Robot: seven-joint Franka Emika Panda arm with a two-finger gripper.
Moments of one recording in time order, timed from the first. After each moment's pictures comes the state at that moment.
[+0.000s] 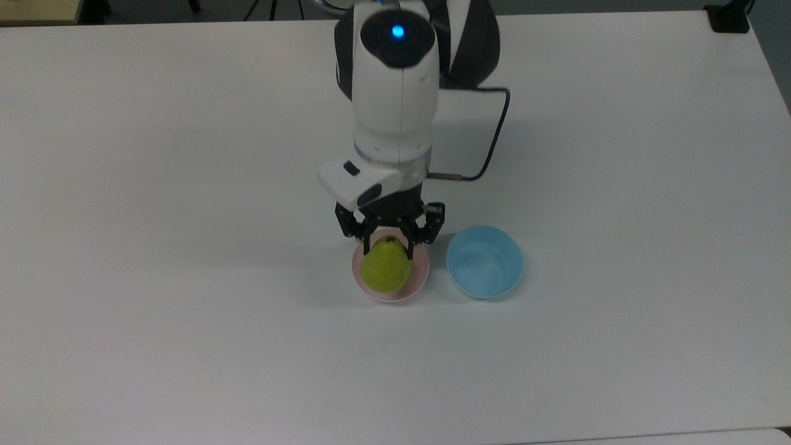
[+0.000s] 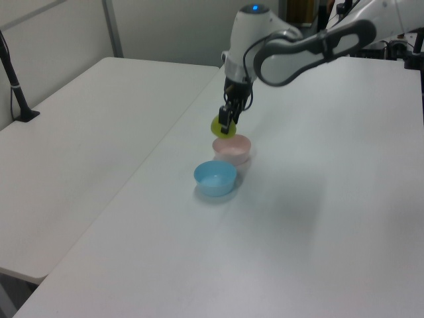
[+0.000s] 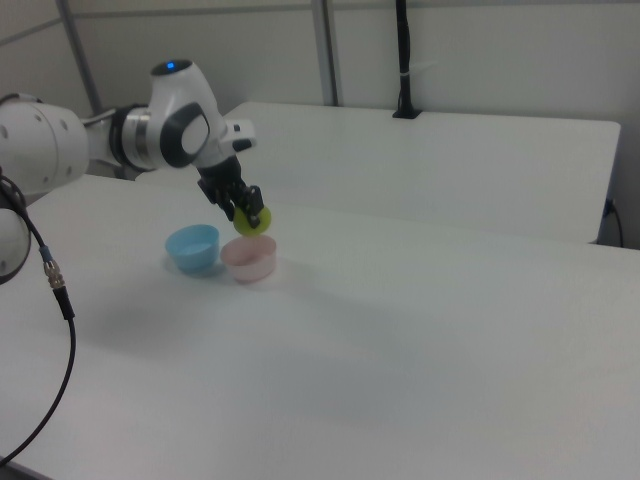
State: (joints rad) arm 0.25 0.55 -0.12 -1.40 0.01 2.19 0.22
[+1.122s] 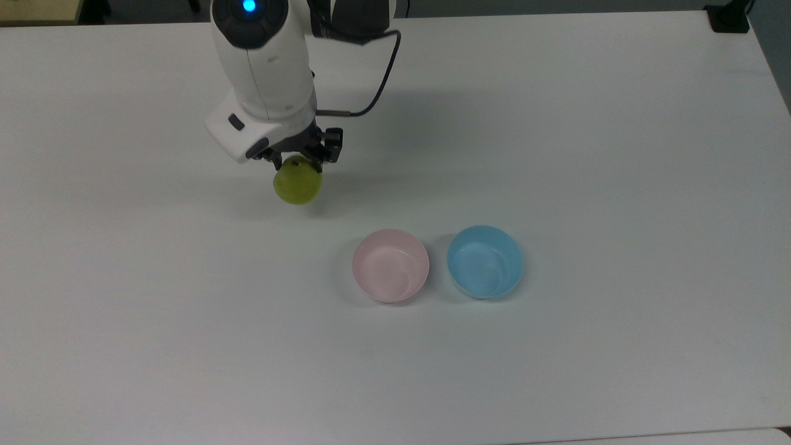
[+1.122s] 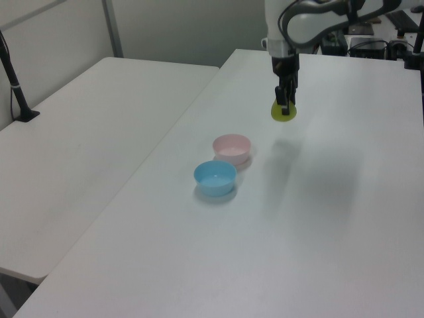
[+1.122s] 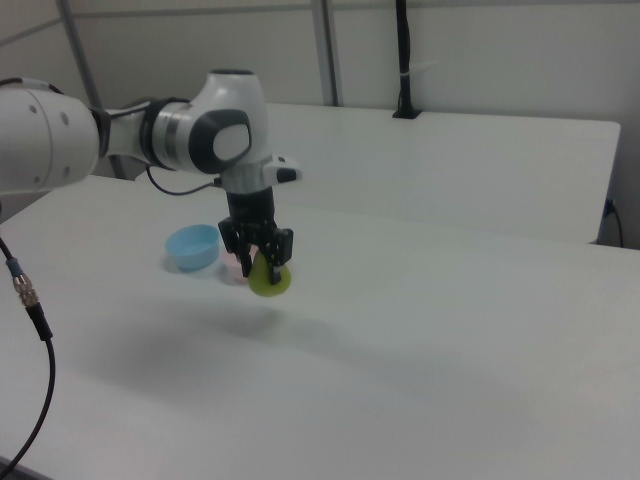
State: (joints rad) arm 0.08 0.37 -0.13 -1.61 0.01 1.87 -0.05
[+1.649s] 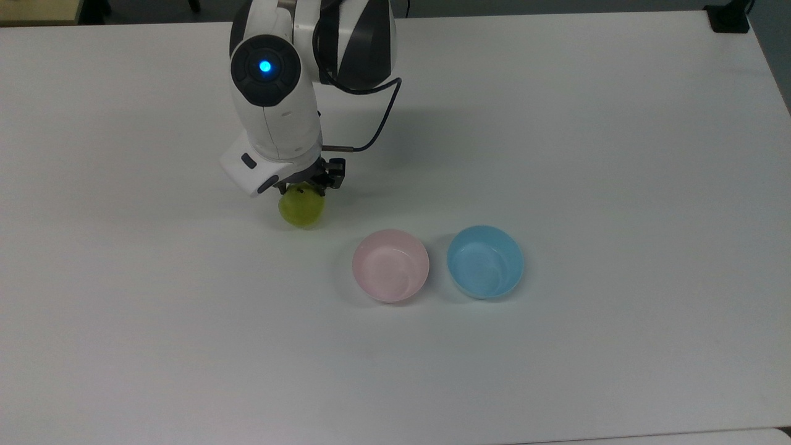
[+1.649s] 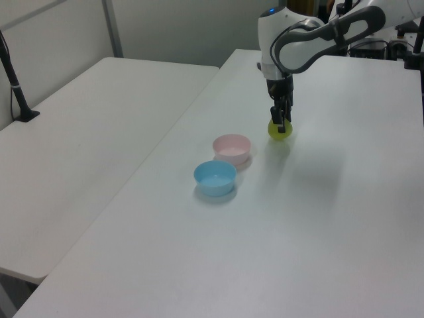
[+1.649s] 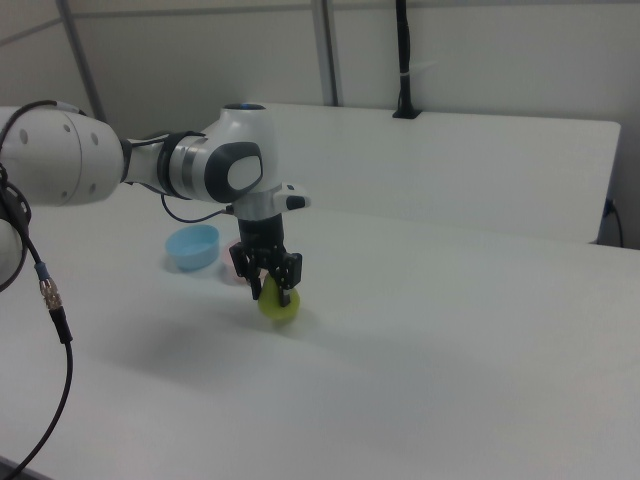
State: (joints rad) arm 0.09 0.46 -0.13 -1.61 0.00 1.94 -0.05
